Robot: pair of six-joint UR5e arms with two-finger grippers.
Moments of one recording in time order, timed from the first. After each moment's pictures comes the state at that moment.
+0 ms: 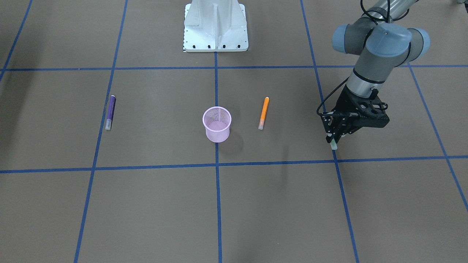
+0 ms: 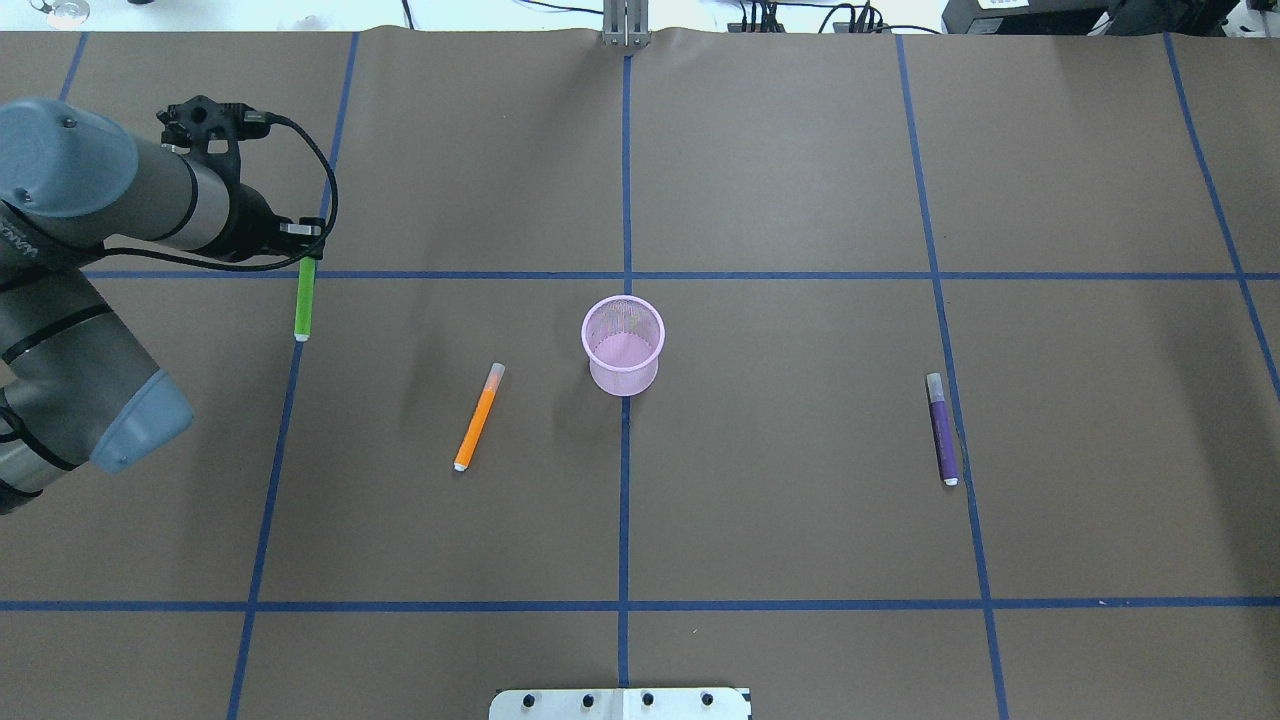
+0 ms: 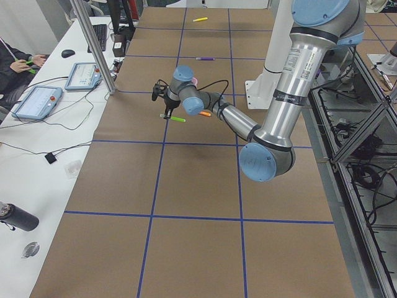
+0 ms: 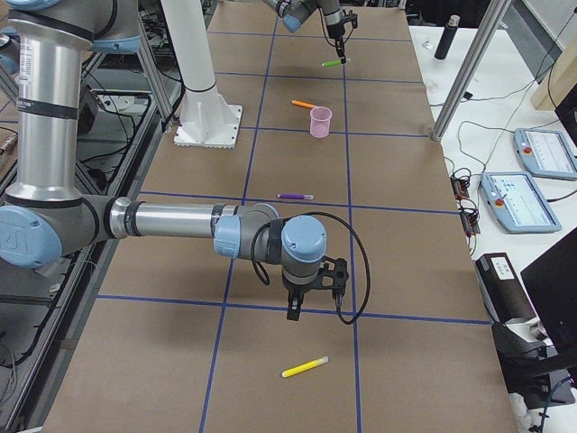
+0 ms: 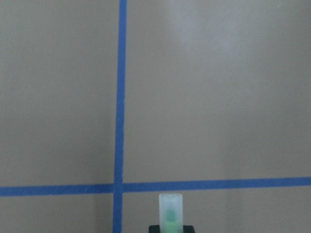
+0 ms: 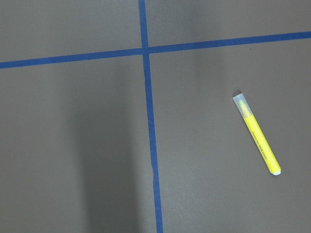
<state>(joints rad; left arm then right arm) -0.85 -1.91 -1.78 -2.00 -1.85 -1.01 1.62 -1.72 1.72 -1.66 2.38 0.00</state>
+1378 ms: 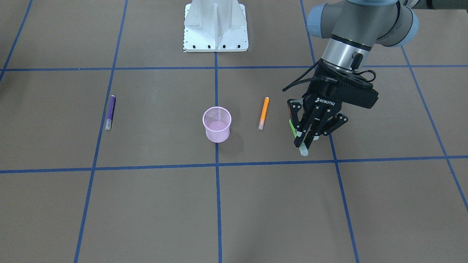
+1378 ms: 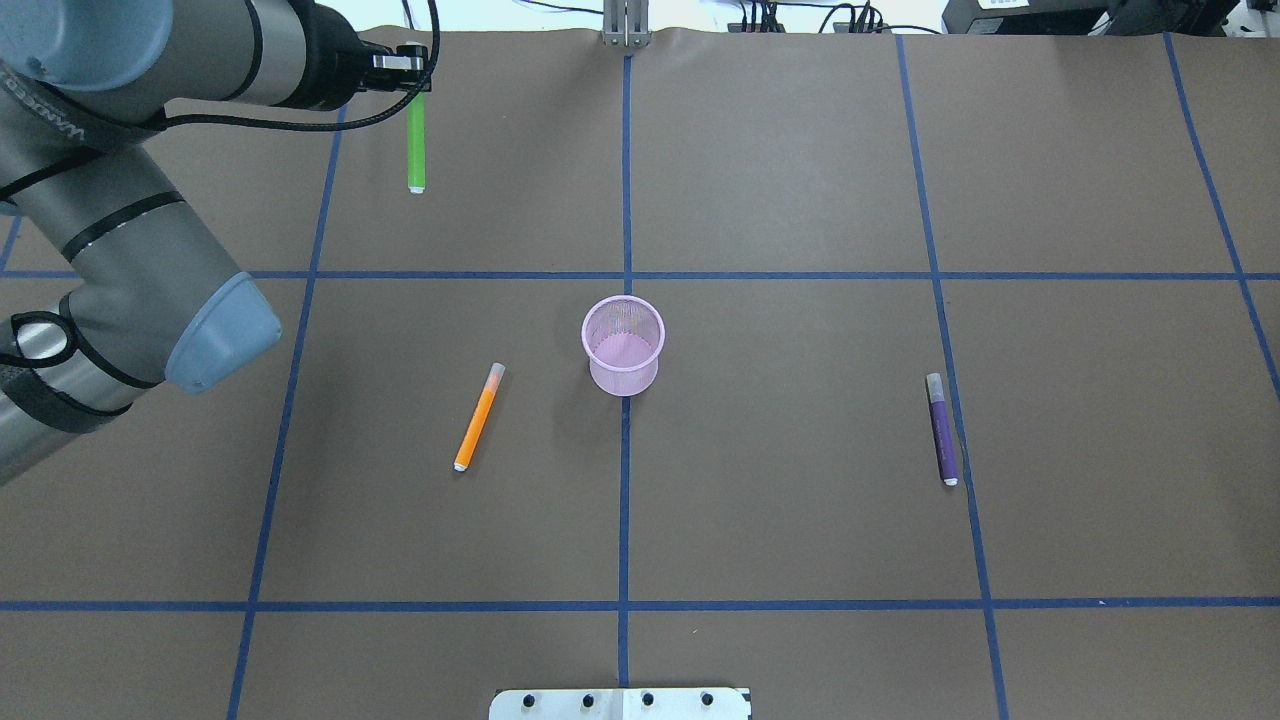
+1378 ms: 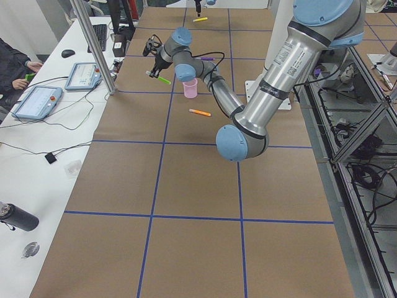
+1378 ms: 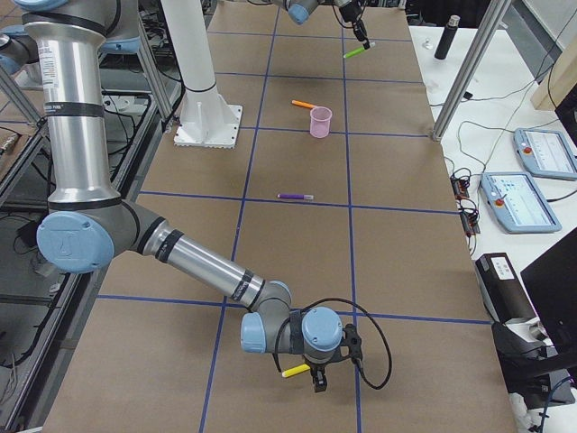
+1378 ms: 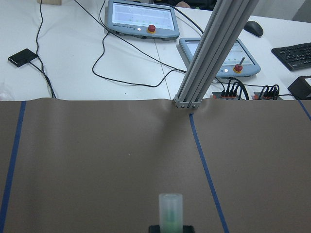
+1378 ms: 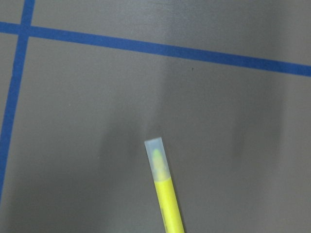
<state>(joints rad) -0.87 -2.15 -1.78 -2.00 -1.76 -1.01 1.54 -1.51 1.01 -1.04 2.31 -0.17</state>
